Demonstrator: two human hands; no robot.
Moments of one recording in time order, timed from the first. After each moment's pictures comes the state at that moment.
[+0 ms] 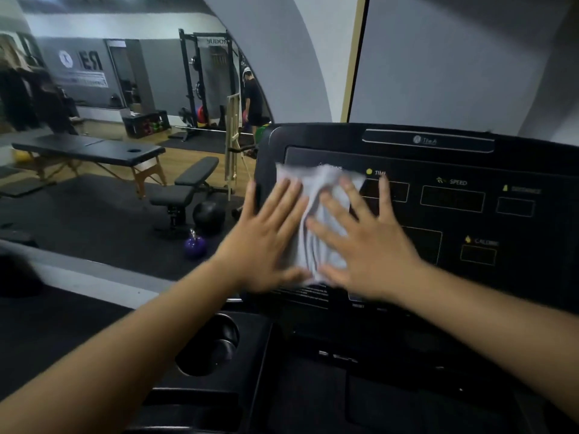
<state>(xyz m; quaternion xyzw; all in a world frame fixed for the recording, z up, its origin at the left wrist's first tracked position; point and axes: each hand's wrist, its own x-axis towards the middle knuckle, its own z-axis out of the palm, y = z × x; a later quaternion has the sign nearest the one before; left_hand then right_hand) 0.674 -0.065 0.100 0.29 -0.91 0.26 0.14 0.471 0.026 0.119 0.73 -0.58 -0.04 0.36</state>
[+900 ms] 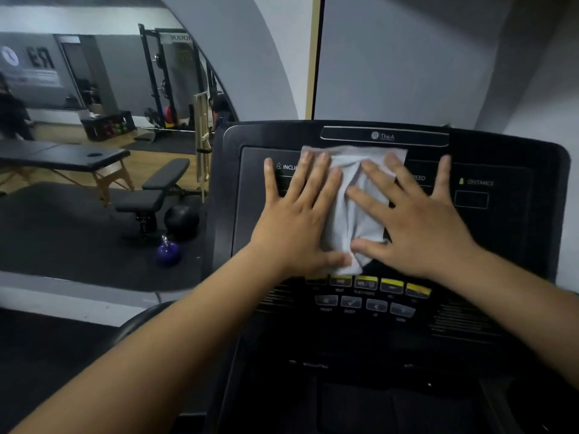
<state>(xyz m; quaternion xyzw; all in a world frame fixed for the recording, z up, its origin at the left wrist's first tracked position) 0.573 -0.039 0.130 0.31 -0.90 0.23 0.19 0.383 0.058 0.145 0.66 -0.67 -0.02 0.34</state>
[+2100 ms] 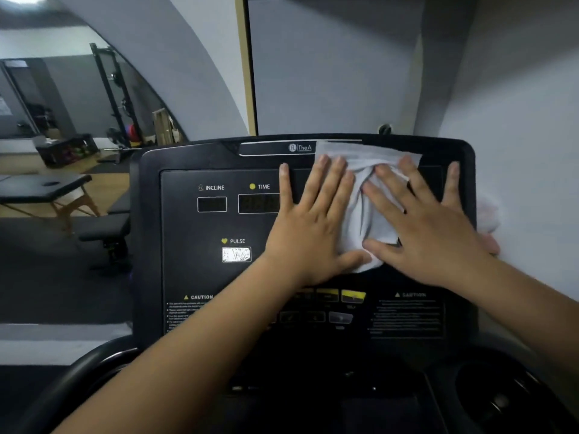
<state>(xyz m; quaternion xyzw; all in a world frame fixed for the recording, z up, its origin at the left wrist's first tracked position) 0.473 0.001 0.140 0.24 -0.91 0.25 0.23 0.300 0.118 0.143 0.61 -0.72 0.03 0.33</state>
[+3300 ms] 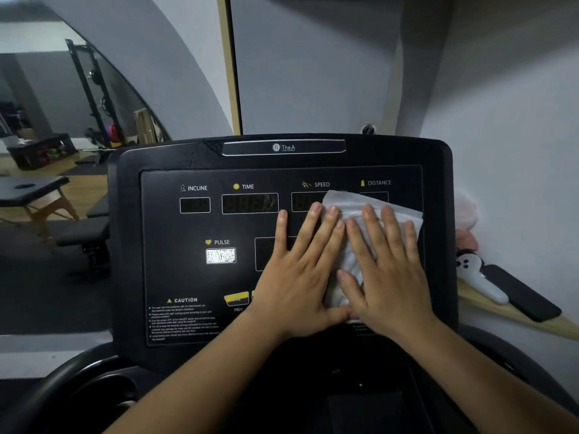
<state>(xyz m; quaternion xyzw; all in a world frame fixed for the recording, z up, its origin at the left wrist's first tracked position) 0.489 0.026 0.087 0.16 -0.93 0.21 0.25 0.339 0.129 0.068 0.56 -0.76 0.13 0.31</state>
